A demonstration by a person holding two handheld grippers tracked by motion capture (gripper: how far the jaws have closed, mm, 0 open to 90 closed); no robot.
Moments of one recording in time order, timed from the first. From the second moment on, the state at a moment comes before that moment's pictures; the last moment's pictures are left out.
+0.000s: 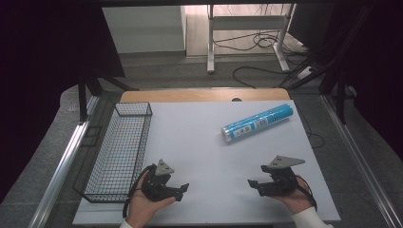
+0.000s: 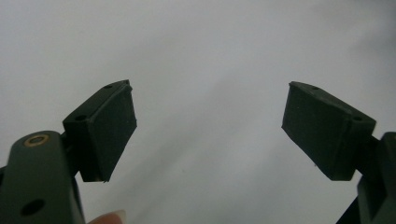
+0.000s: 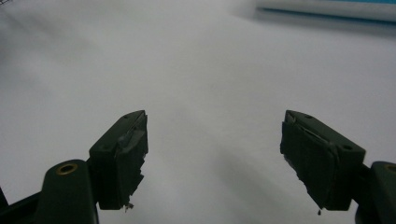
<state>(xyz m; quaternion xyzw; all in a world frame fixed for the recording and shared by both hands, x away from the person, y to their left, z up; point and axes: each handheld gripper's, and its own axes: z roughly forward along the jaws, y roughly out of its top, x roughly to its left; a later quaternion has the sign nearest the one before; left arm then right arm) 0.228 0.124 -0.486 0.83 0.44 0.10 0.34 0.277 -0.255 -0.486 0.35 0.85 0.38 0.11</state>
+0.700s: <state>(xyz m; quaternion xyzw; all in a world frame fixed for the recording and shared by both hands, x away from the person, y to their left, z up) 0.226 0.131 -0.481 0.83 0.42 0.10 0.36 0.283 -0.243 -0.465 0.36 0.86 0.34 0.12</state>
